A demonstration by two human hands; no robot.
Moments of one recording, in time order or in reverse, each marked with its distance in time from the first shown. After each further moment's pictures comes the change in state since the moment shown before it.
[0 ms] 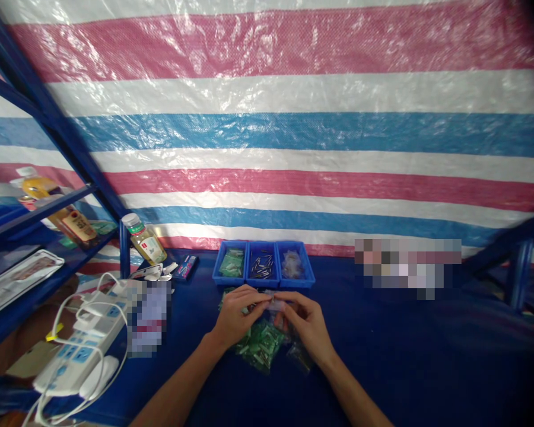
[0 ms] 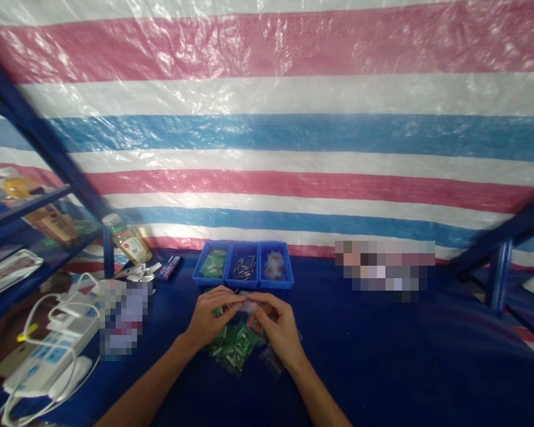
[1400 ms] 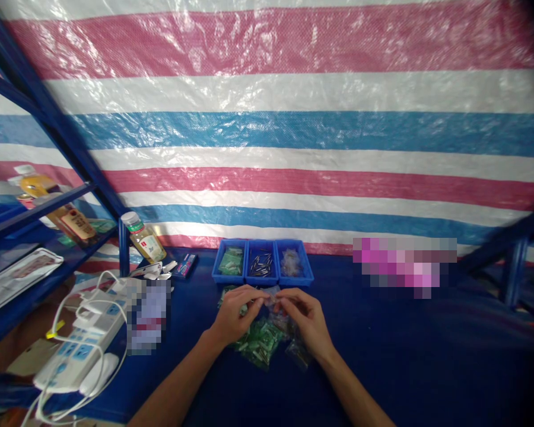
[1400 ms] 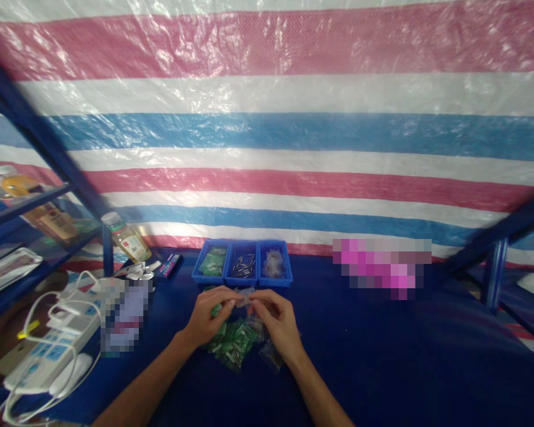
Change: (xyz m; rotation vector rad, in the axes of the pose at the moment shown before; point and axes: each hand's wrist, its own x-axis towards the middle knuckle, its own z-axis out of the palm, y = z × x) left_hand -0.002 0.005 -0.007 -0.028 -0.063 -0.007; right_hand 0.000 -0.003 -0.003 -0.061 0.046 -0.040
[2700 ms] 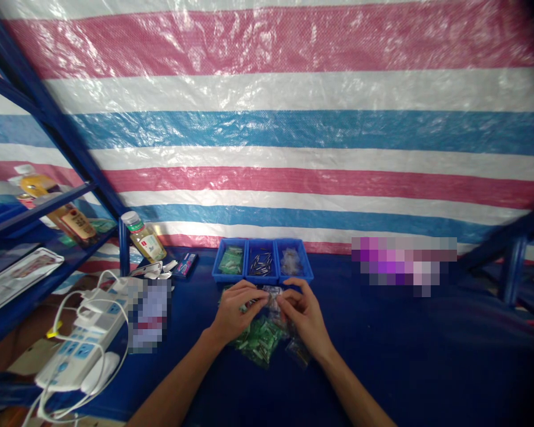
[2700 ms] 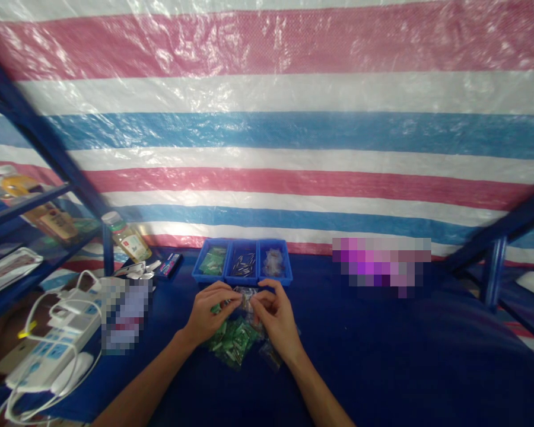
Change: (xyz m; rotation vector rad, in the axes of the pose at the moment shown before) left_hand 0.003 0.001 0.003 0.043 0.102 0.062; right_hand 0.001 -0.001 0.009 0.167 0.037 0.036
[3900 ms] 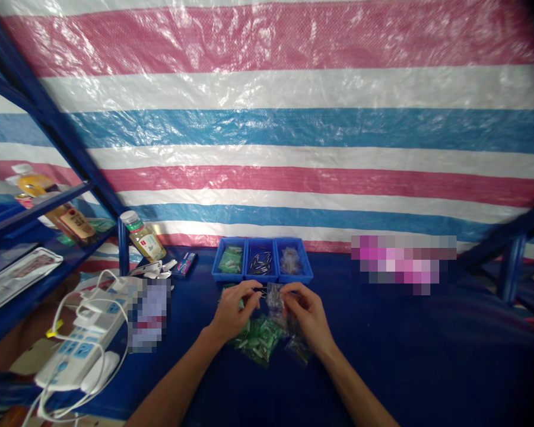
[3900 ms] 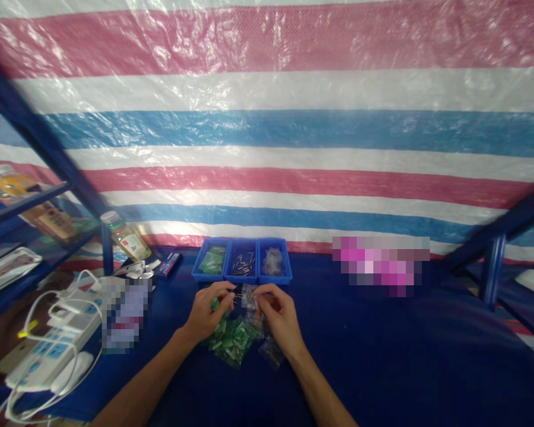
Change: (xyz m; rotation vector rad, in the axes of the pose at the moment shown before) left_hand -0.005 -0.007 0.000 0.009 -0.060 -0.152; right_hand 0.003 0.001 -0.011 -0.142 0.021 -0.009
